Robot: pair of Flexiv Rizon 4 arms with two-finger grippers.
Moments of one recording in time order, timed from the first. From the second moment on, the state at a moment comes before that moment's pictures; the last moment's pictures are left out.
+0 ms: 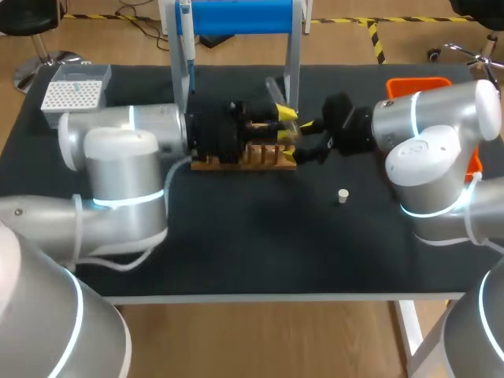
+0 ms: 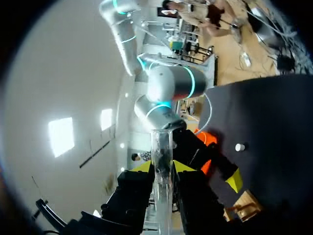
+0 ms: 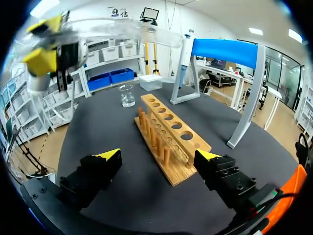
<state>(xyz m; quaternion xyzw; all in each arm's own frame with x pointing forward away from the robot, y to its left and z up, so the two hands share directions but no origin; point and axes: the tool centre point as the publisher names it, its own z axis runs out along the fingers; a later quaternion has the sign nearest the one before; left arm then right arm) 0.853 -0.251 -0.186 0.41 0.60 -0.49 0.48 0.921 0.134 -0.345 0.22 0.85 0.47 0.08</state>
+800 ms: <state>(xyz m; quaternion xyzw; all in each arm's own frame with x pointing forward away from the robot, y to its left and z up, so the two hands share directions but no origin) 0.867 -0.227 -0.168 0.30 0.71 -0.56 0.31 0.920 0.134 -0.345 0.22 0.85 0.47 0.09</state>
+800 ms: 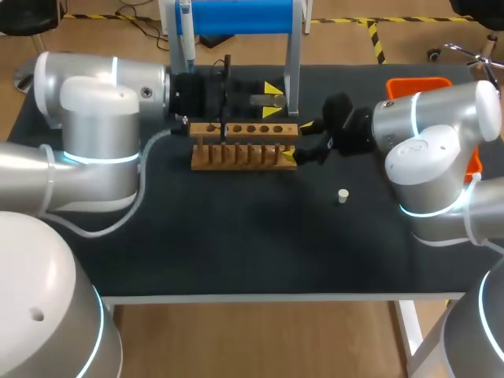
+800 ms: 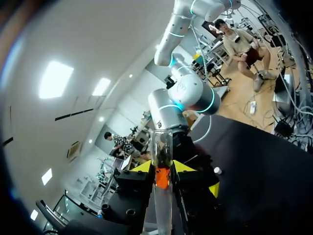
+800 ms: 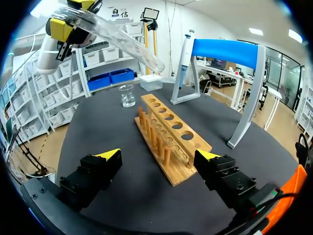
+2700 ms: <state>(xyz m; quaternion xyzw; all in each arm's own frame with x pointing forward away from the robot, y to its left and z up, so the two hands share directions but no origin) 0.952 -0.192 -0.169 -0.06 0.70 -0.70 0.12 0.920 0.133 -0.345 0.22 0.85 0.47 0.08</state>
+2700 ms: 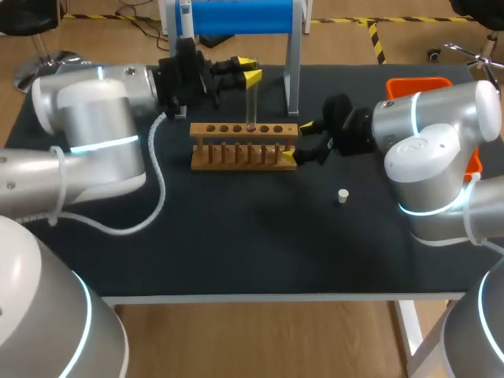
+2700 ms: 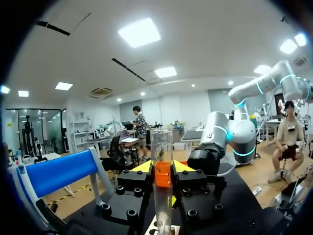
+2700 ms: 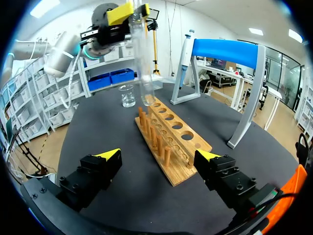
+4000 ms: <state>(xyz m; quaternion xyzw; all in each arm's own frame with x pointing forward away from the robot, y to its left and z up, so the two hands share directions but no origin) 0.987 -0.196 -0.194 -0.02 0.71 -0.70 0.08 0.920 0.134 -0.345 0.22 0.85 0.47 0.08</state>
